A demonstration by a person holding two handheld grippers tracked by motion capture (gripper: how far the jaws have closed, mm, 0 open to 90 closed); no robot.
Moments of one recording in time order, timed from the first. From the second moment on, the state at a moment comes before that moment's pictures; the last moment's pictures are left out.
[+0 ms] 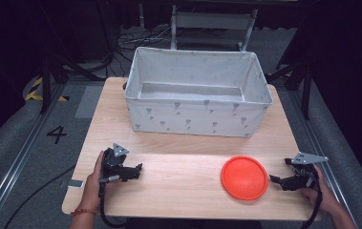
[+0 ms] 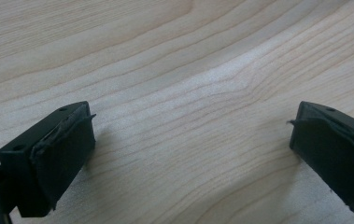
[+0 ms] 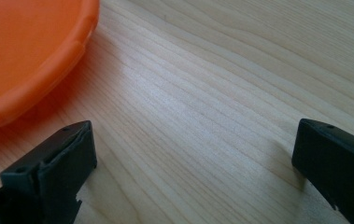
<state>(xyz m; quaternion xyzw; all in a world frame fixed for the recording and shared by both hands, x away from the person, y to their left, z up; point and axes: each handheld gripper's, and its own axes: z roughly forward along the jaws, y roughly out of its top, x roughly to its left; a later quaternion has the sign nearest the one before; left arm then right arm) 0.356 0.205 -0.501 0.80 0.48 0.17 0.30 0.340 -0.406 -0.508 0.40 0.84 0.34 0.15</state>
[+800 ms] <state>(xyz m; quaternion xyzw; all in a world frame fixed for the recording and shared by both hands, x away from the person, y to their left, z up) 0.364 0.215 -0.501 0.83 0.43 0.15 0.31 0.329 -0.402 -0.485 0.39 0.83 0.37 0.13</state>
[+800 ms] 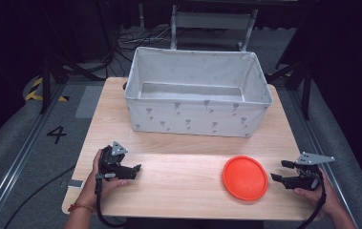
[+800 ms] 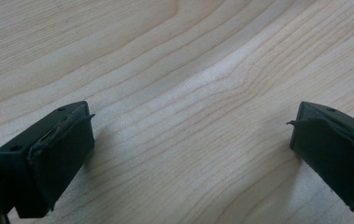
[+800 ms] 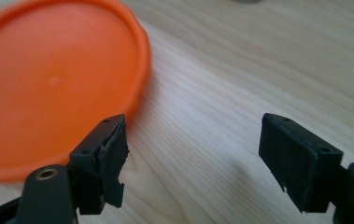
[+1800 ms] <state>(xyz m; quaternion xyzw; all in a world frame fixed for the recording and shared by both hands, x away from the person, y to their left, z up) 0.364 0.214 -0.501 0.83 0.43 0.15 0.31 0.333 -0.330 -0.499 0.33 0.87 0.35 0.10</state>
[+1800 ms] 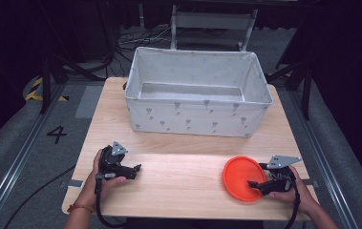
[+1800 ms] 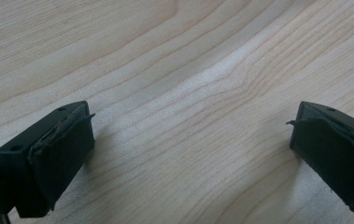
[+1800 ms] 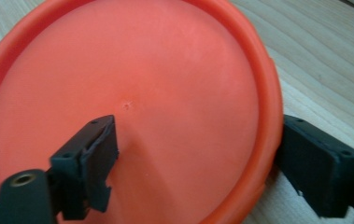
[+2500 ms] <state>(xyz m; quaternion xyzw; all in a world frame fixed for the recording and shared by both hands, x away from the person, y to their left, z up) 0.363 0.214 -0.501 0.83 0.44 0.15 0.31 0.333 -0.347 -0.455 0.33 0.85 0.40 0.09</state>
